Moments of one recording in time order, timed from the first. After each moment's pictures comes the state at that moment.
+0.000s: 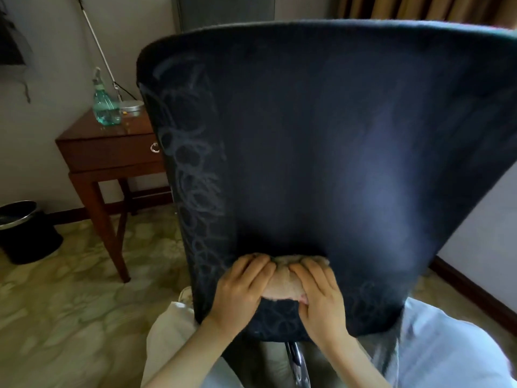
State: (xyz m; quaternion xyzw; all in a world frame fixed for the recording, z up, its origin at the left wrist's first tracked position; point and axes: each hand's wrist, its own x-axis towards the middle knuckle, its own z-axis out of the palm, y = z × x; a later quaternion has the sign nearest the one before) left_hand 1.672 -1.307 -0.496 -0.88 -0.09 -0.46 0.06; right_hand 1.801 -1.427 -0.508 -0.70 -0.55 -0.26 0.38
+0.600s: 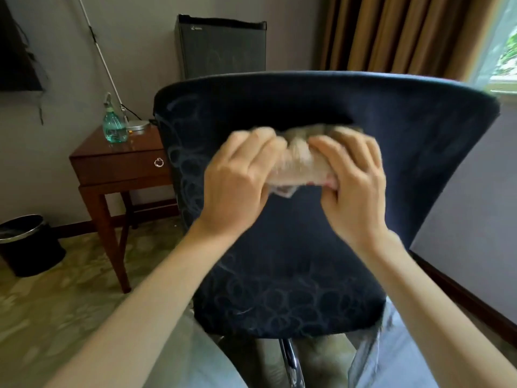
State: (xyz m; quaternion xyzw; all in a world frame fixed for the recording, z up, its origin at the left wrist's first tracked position) left_hand 1.664 -1.349 -0.279 -0.79 -0.08 -0.59 0.15; right_hand 1.796 -1.466 -0.284 -0.60 -0.53 -0.42 0.42
